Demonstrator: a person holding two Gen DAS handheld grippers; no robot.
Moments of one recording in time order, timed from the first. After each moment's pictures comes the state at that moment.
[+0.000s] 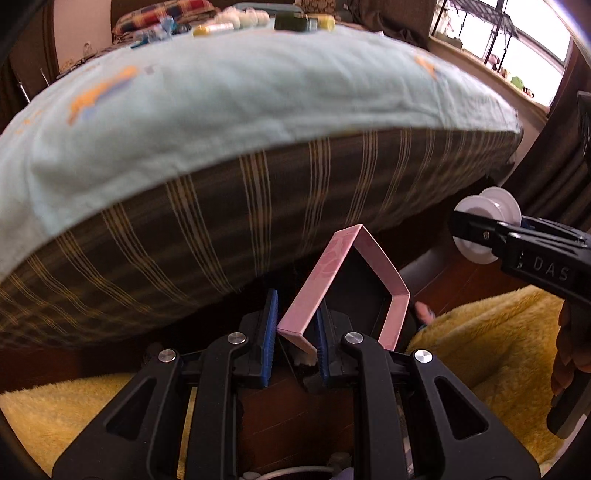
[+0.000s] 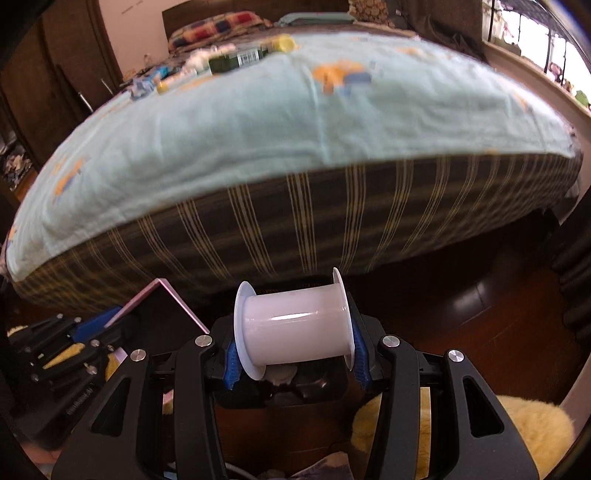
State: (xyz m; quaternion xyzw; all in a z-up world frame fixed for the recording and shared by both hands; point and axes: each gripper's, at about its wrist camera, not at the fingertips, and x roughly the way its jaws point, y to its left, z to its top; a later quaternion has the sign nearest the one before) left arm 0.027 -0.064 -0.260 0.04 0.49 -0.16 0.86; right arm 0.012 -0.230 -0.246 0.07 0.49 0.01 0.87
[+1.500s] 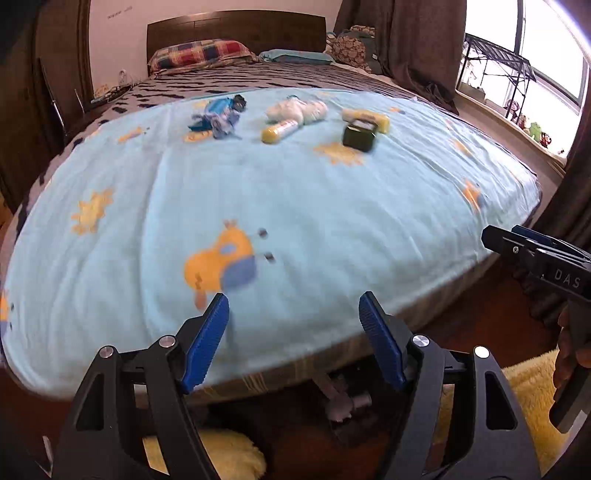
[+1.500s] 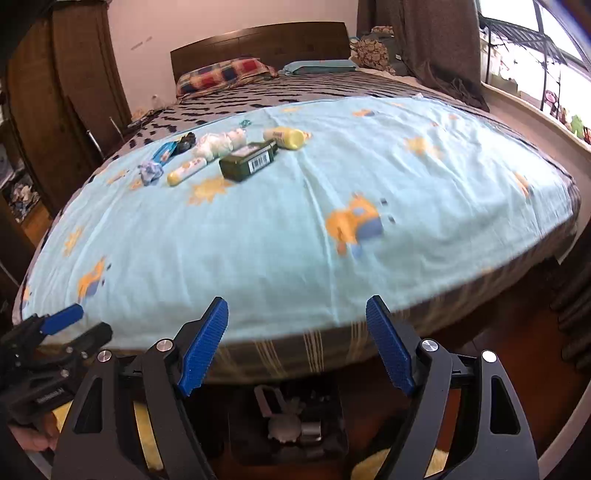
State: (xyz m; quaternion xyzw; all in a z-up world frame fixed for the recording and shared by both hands) left arm 0.082 -0.011 -0.165 0.01 0.41 -0.11 0.91; right arm 0.080 -0.223 -0.143 0.06 0.40 0.01 0.92
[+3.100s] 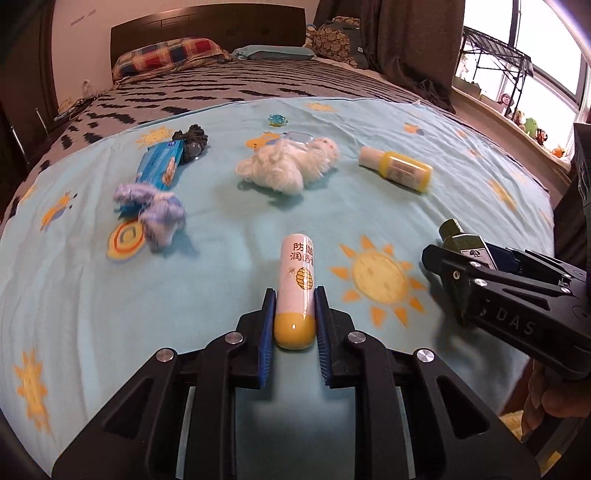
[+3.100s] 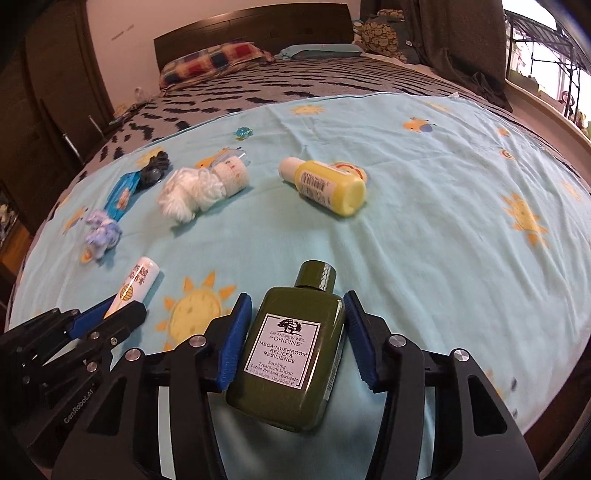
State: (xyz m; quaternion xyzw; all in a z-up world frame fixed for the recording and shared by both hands) left arm 0.242 -0.042 -0.160 0.03 0.42 -0.16 0.89; right arm 0.223 -0.198 -0.168 0.07 0.42 -0.01 0.91
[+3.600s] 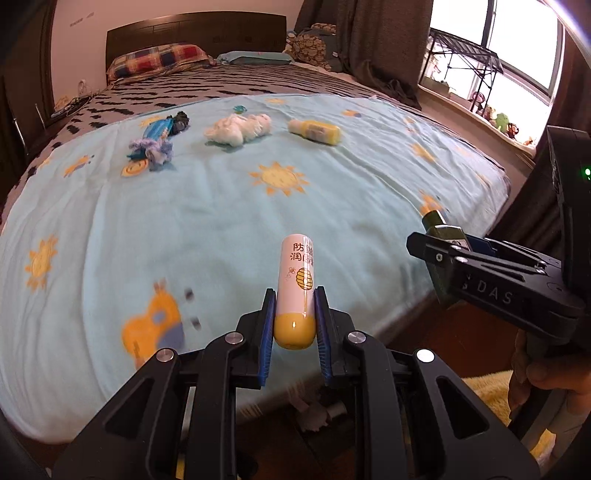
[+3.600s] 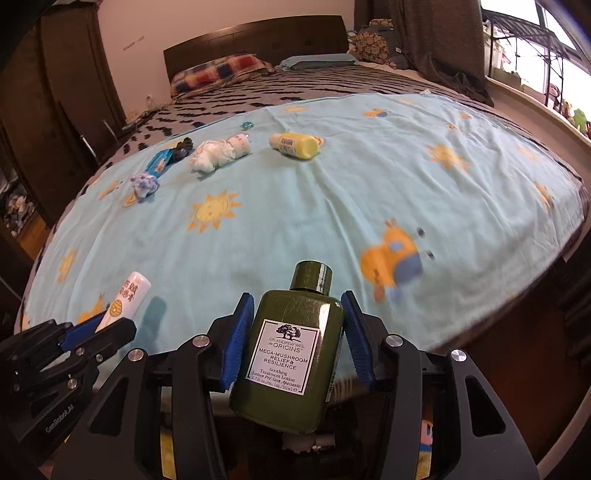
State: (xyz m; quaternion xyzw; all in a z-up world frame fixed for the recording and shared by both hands) left arm 0.095 -0.055 -0.150 0.02 0.41 -0.19 0.89; right arm 0.089 -0.222 -0.164 0.08 0.40 0.00 0.91
